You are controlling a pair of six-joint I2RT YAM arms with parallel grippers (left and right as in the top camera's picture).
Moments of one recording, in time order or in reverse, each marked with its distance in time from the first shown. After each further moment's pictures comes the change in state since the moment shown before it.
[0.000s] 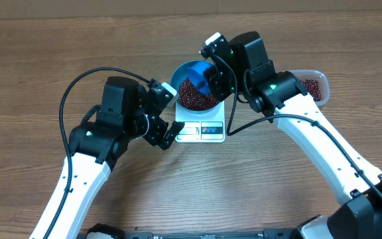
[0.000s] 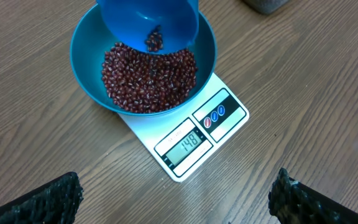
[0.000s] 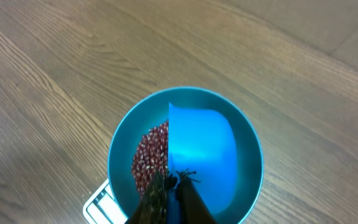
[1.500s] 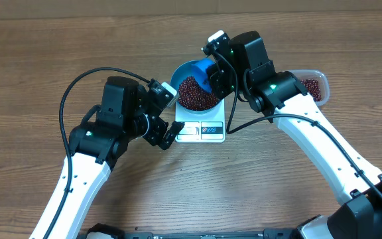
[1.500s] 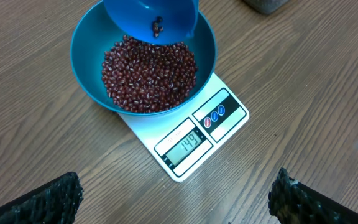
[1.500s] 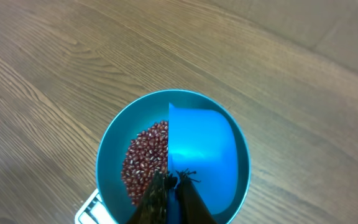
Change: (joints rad) left arm 0.000 0.000 0.000 0.000 0.000 0.000; right arm 0.000 0.000 0.000 0.013 0.053 0.057
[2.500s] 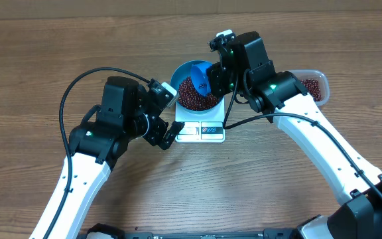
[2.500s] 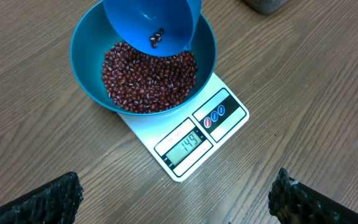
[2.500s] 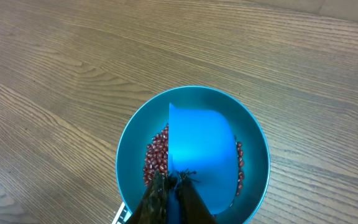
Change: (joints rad) left arm 0.000 0.000 0.000 0.000 0.000 0.000; right arm 0.000 0.000 0.000 -0.007 -0.004 0.217
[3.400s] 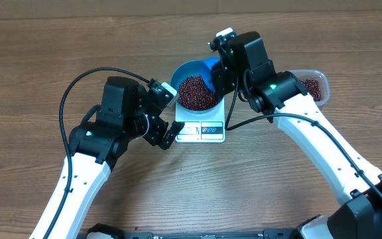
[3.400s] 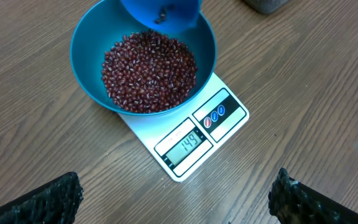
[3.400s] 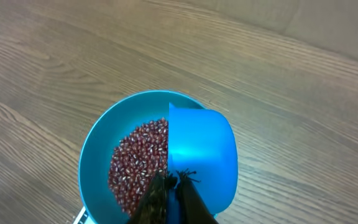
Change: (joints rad) left arm 0.000 0.000 0.000 0.000 0.000 0.000; right arm 0.000 0.000 0.000 0.008 0.101 -0.111
